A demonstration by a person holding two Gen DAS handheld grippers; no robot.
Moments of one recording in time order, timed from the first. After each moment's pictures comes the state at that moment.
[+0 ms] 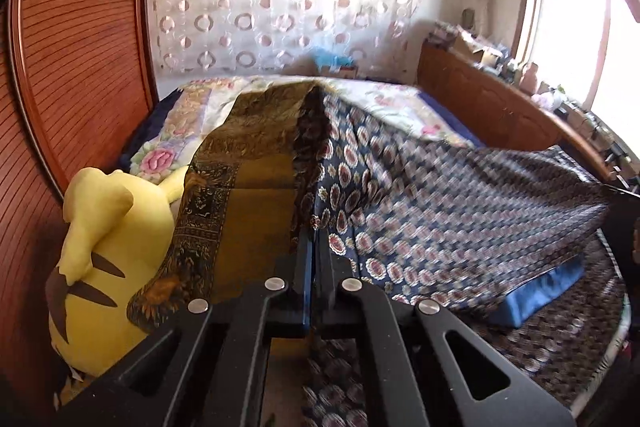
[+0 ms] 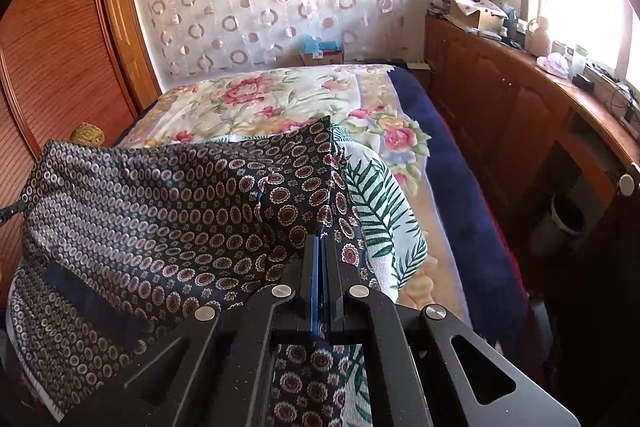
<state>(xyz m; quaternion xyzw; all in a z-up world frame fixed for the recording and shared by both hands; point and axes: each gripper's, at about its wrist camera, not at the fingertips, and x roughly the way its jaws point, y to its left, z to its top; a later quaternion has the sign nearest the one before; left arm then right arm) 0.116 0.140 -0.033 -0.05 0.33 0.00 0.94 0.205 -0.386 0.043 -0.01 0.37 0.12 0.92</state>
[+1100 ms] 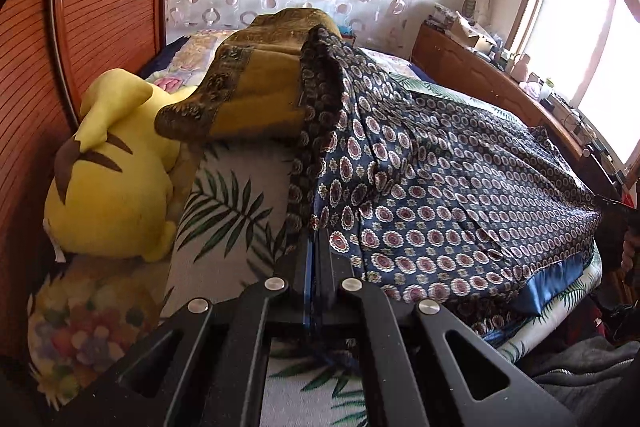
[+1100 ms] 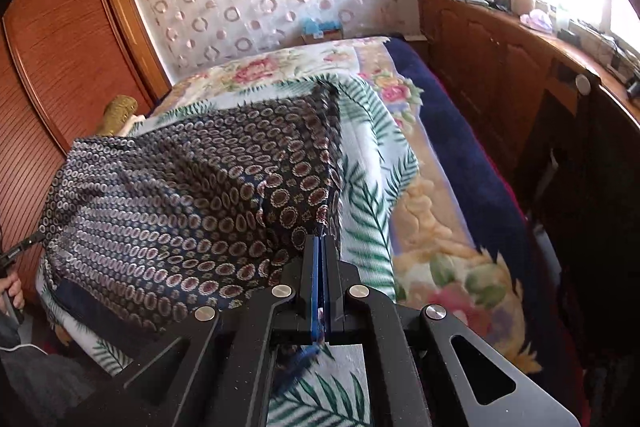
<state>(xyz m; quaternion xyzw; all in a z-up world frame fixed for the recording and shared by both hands) -0.002 0.137 -0.077 -0.10 0.38 -0.01 0.92 0.118 -0.444 -0.020 0.03 0.41 0.11 0.90</state>
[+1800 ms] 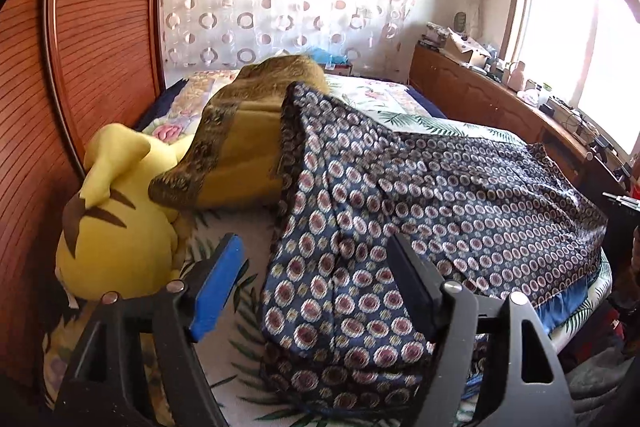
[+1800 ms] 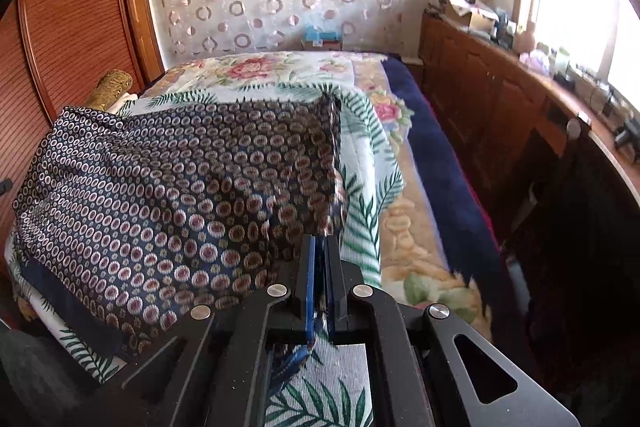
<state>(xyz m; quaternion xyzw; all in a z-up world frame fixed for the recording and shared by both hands) 0.012 0.114 -0.048 -0.06 0.32 0.00 0.94 0.120 -0.396 -0.021 -0.07 0.37 0.09 0.92</state>
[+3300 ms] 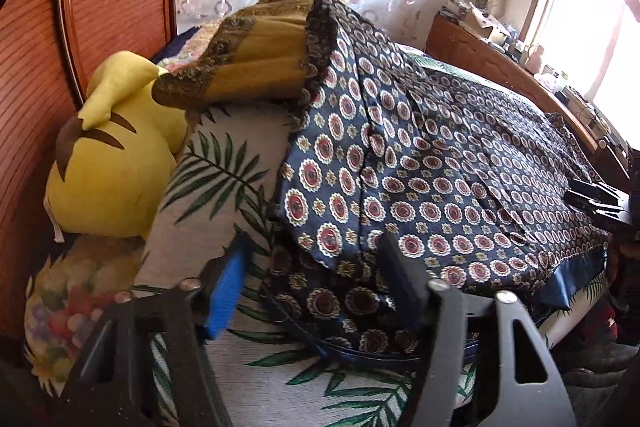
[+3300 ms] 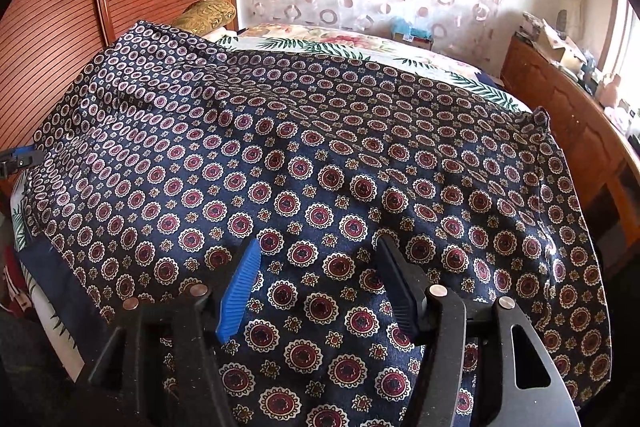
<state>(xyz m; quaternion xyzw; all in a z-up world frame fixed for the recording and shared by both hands) -0.007 0.120 -0.110 -0.10 0.40 0.01 0.91 0.156 -0.211 -0.122 -0.14 0.40 0.21 0.88</state>
